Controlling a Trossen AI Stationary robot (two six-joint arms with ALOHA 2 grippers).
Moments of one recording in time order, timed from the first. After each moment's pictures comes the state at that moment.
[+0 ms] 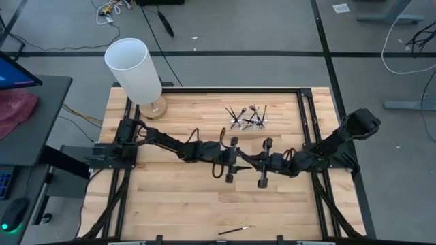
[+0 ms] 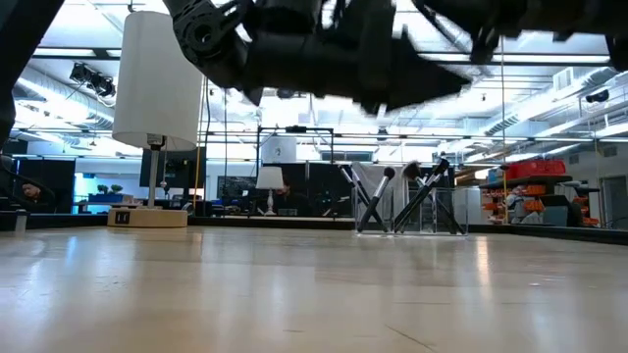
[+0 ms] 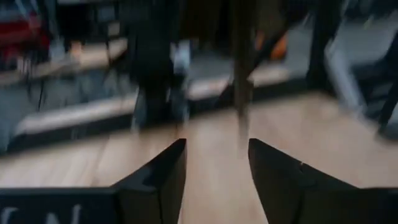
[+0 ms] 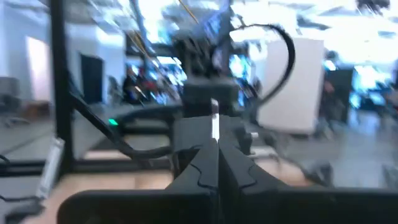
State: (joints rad) left arm -0.13 2.04 1.14 0.78 -0.01 0.14; right arm 0.51 1.46 0.41 1.31 0.66 -0.20
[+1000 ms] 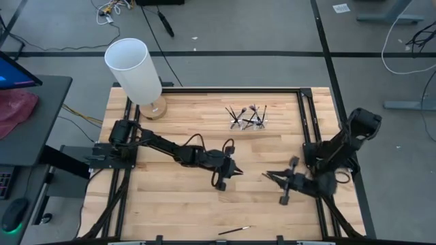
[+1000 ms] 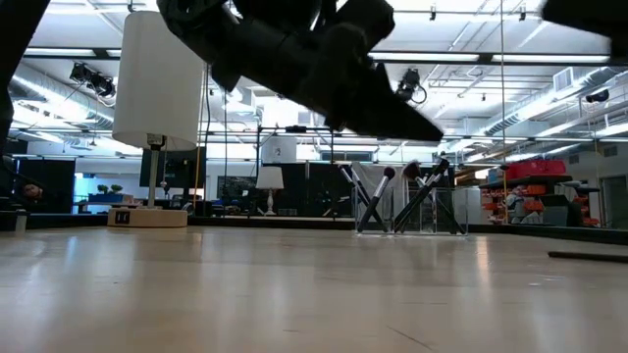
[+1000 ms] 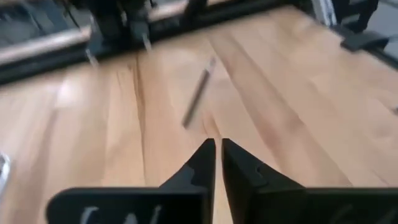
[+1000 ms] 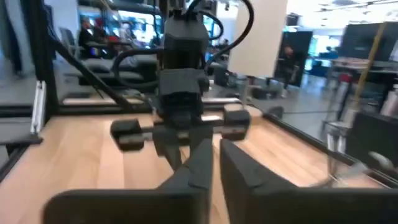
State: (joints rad) left arm -0.18 1.98 1.14 0.41 -0.02 0.17; right arm 1.01 1.45 0.34 1.25 1.32 -0.20
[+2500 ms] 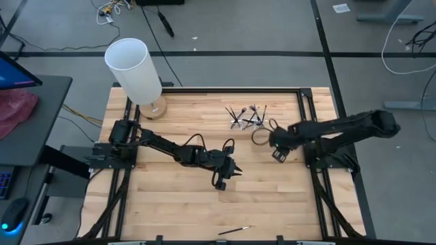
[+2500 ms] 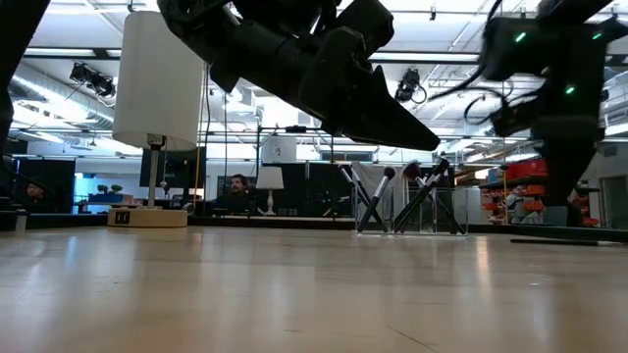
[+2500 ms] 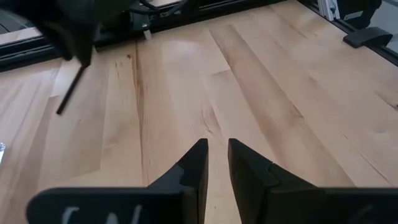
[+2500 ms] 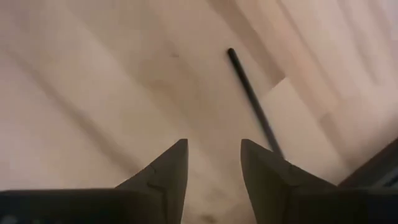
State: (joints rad) left arm -0.18 1.98 1.14 0.38 -0.02 0.14; right arm 0.01 1.16 0.66 -1.01 0.17 0.68
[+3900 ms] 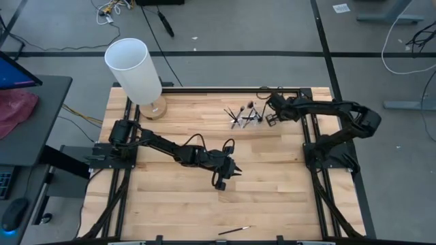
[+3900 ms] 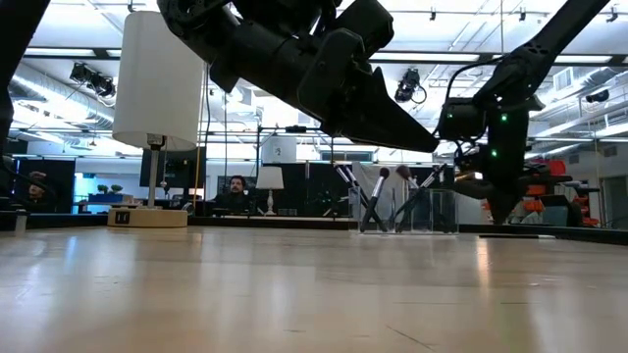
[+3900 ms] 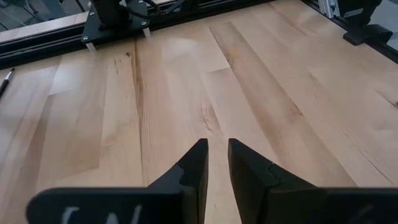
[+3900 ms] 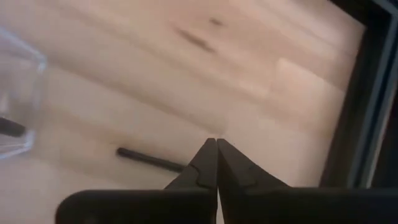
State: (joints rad) left arm -0.18 1.98 1.14 0.38 -0.02 0.14; right arm -0.69 1.43 0.66 -0.58 0.38 0.40
